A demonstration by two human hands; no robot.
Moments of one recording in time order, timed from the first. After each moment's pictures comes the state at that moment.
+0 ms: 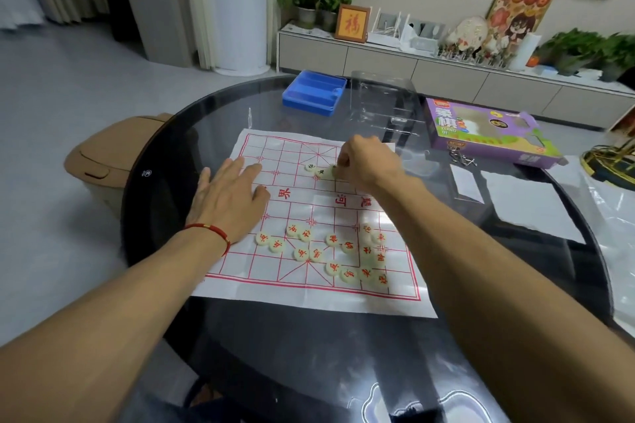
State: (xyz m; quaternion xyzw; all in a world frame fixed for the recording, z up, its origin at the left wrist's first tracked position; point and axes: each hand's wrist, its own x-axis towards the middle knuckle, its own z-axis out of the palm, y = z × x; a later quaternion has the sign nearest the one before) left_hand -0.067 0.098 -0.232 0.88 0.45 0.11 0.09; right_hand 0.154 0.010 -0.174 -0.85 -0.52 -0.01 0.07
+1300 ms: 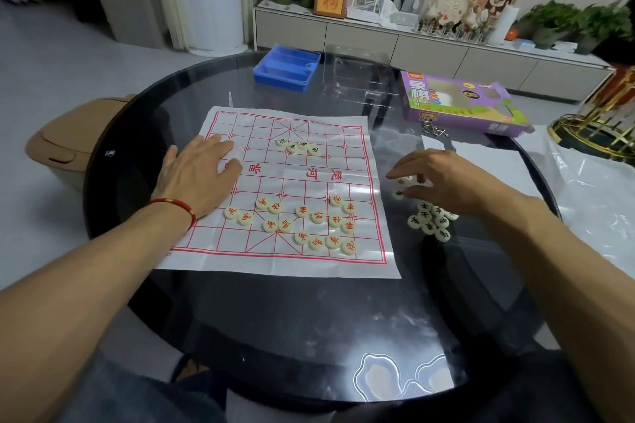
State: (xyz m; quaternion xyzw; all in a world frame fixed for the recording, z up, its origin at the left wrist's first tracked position) left_hand -0.068 0.099 -0.231 0.89 0.44 0.12 0.10; right_hand 0.227 -0.154 -0.164 -0.77 -0.64 0.03 0.03
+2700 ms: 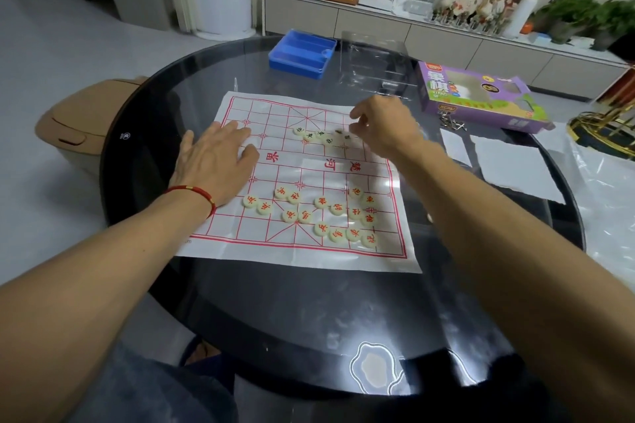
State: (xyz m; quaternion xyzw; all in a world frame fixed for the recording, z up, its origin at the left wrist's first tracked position) left_hand -0.068 0.095 -0.229 0.89 0.43 0.11 0.09; right_hand 0.185 -0.018 -0.175 -0.85 -0.51 -0.02 0.13
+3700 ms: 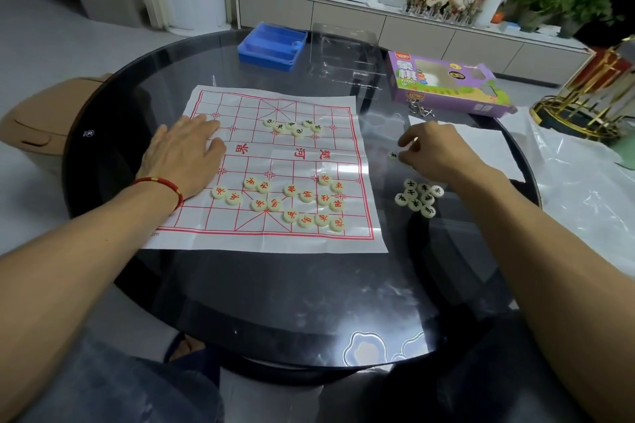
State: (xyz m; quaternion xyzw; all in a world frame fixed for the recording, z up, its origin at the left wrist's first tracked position) left_hand -0.067 0.095 -0.226 0.89 0.42 0.10 0.10; right_hand 0.233 -0.142 -0.174 -0.90 -0.42 0.03 0.11
